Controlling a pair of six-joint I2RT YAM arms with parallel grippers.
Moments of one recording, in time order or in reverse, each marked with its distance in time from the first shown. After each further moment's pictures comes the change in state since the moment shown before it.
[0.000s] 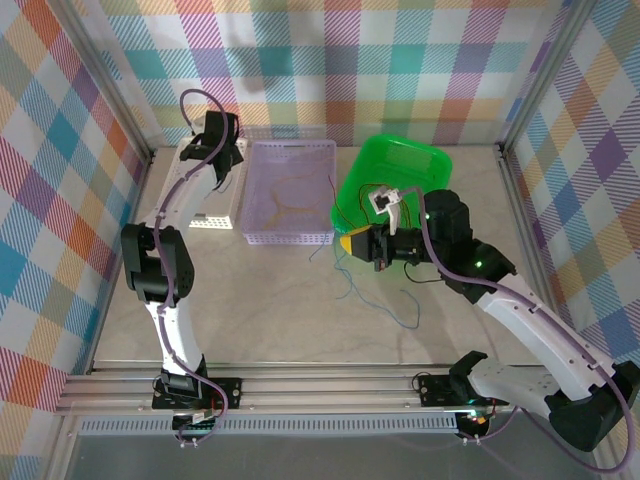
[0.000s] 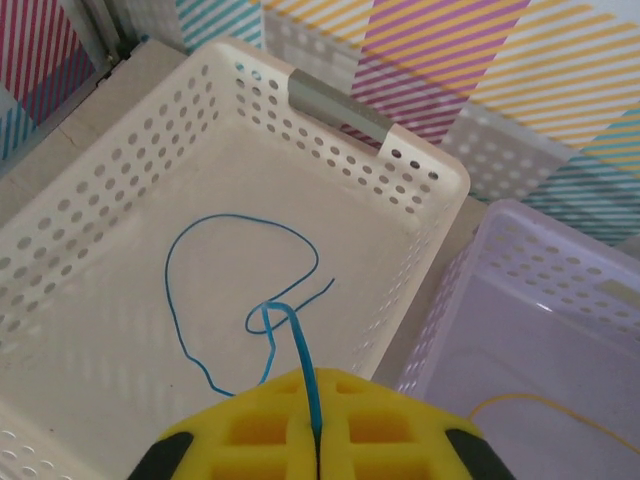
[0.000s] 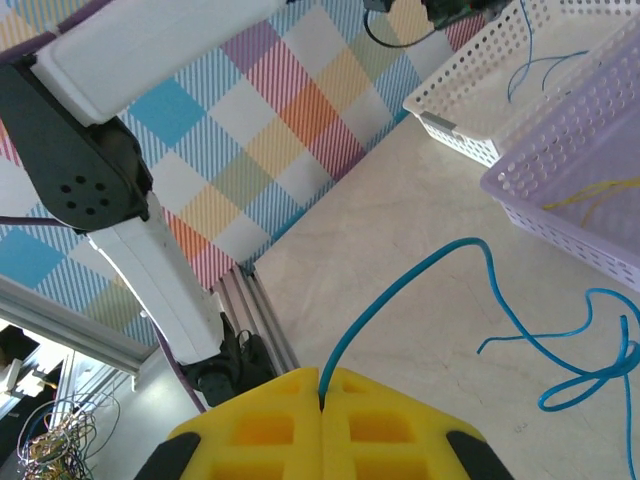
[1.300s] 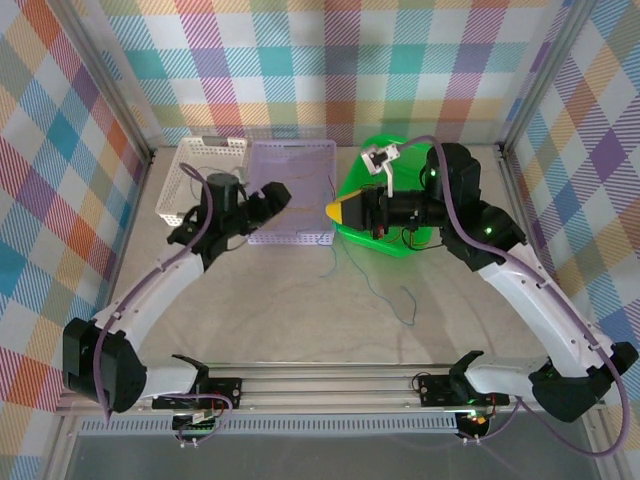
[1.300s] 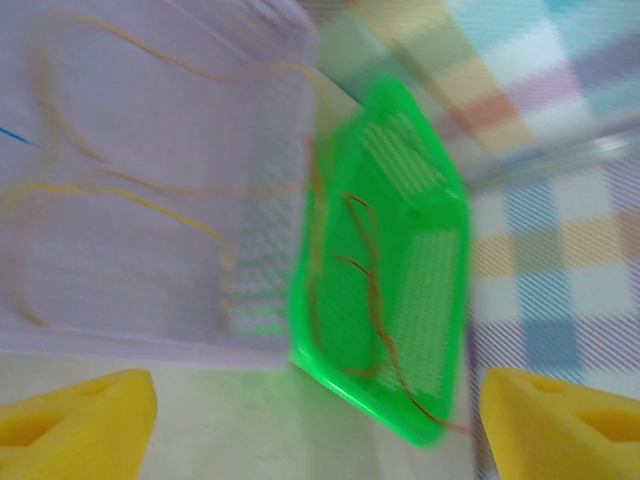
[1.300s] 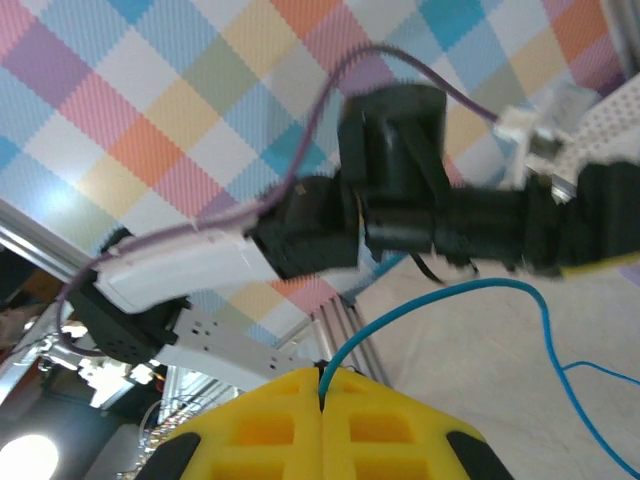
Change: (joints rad) left arm -0.244 -0.706 -0.811 0.400 0.628 -0.381; right arm 0.012 0.187 0.430 -0.109 -0.167 0.100
